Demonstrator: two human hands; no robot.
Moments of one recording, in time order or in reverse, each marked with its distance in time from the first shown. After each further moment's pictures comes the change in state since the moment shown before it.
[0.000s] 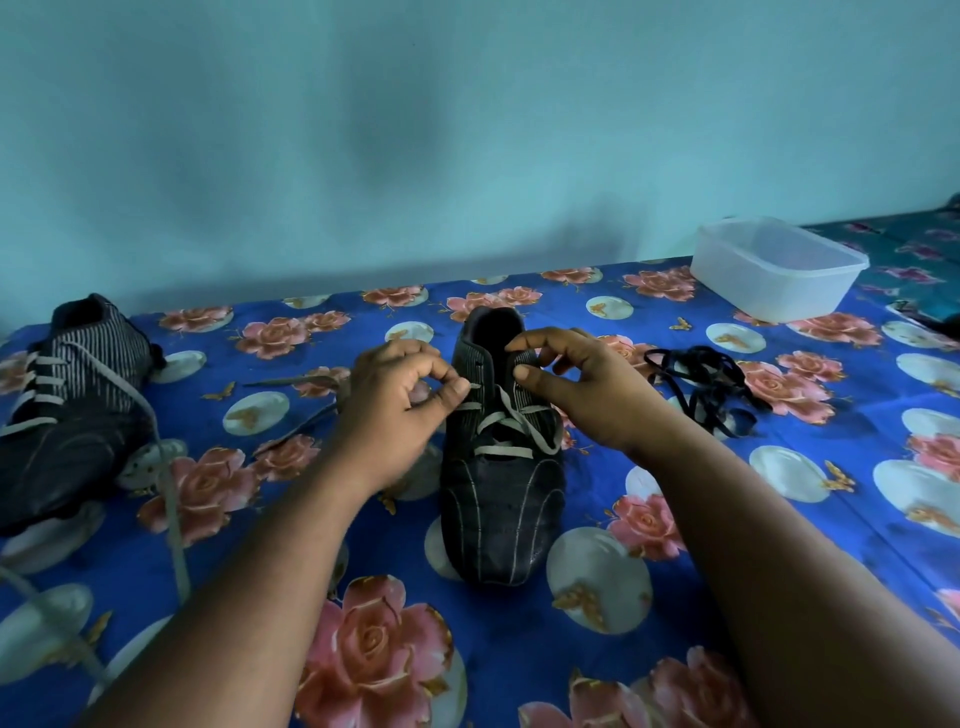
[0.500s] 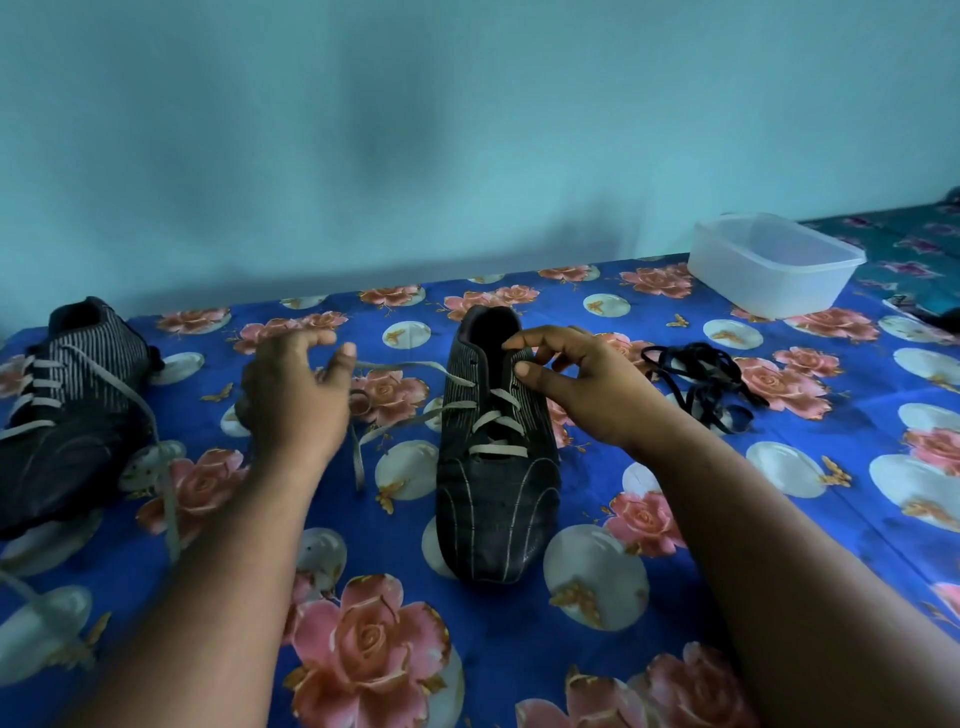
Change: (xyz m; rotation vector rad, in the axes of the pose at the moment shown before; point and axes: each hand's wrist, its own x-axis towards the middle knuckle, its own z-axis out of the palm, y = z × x) left_hand 0.001 -0.026 -0.034 0.276 0.404 -0.399; right_hand 0.001 0.002 -0.001 -0.004 -0.002 -0.009
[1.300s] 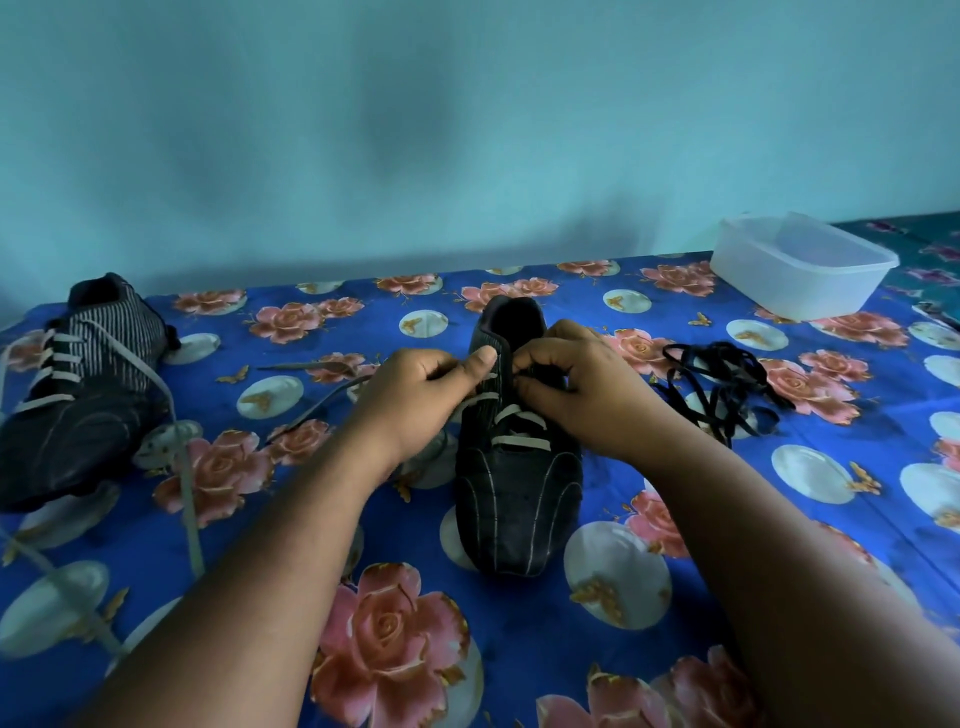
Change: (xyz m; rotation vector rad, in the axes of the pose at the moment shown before) left_hand -0.027 0.051 0.012 -0.405 -0.607 0.056; right_hand 0.001 -0.013 0.022 -0.310 0.020 -0.183
